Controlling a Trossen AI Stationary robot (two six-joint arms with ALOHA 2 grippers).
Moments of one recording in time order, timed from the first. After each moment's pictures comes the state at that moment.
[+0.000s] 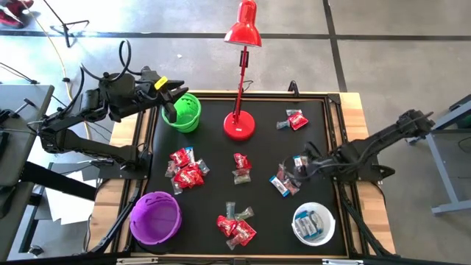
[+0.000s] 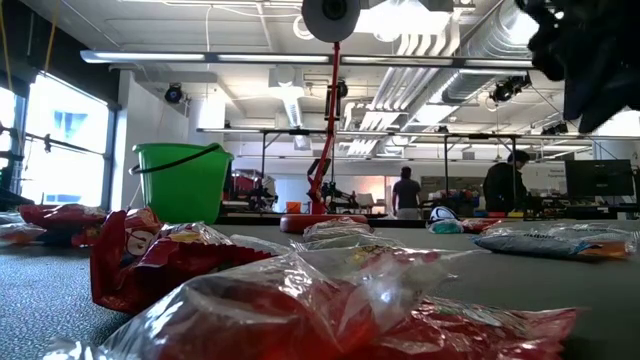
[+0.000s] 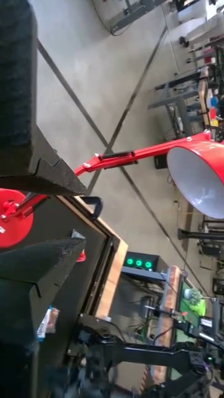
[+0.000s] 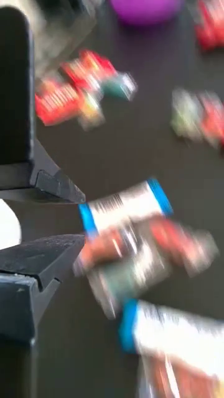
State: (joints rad) left arm 0.16 1.00 1.44 -0.68 -0.46 -0.08; right arm 0.42 1.00 0.74 -0.87 0.18 1.69
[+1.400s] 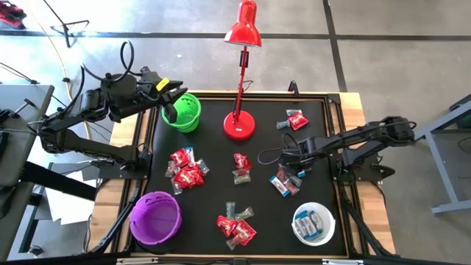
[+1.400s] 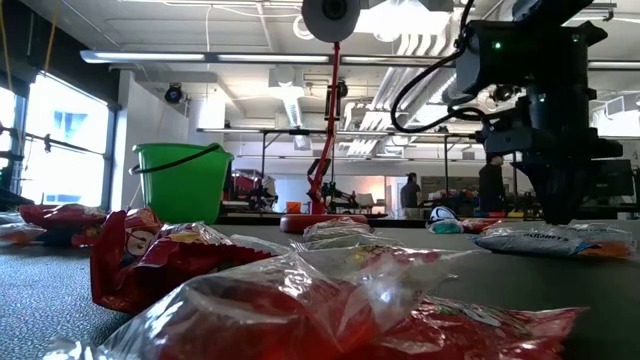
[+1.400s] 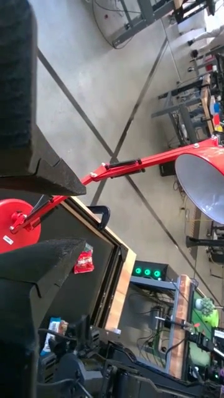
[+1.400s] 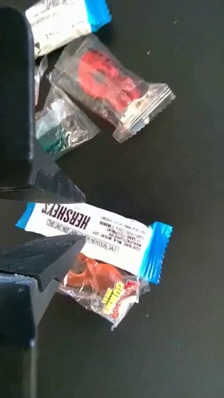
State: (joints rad) left arm 0.16 1.00 1.44 -0.72 -0.49 -0.06; right arm 0.07 1.42 0.74 -0.88 0.06 1.12
